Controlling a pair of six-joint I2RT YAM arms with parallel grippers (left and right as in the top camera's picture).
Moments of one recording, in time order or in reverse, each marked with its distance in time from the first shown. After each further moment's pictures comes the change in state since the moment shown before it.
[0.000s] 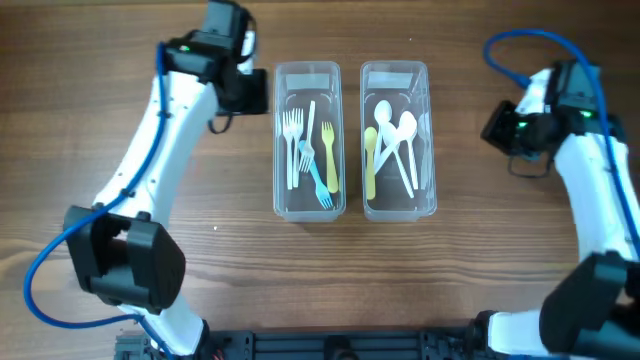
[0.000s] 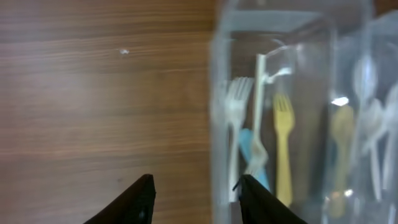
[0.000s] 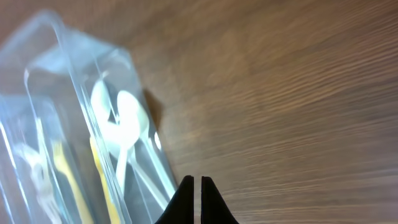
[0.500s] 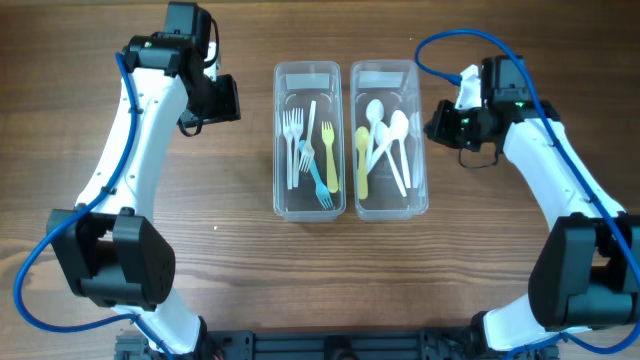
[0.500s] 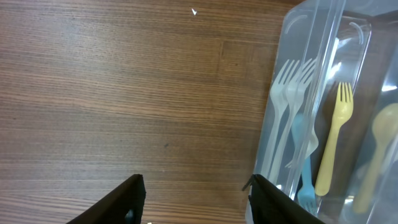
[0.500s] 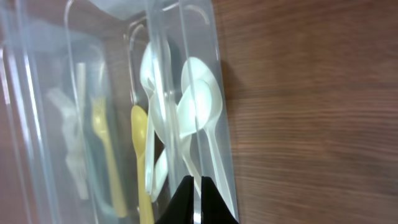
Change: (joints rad) left arm 0.111 0.000 0.000 -0.127 -0.022 -0.003; right arm 0.210 0.122 -0.012 0.156 -0.119 0.000
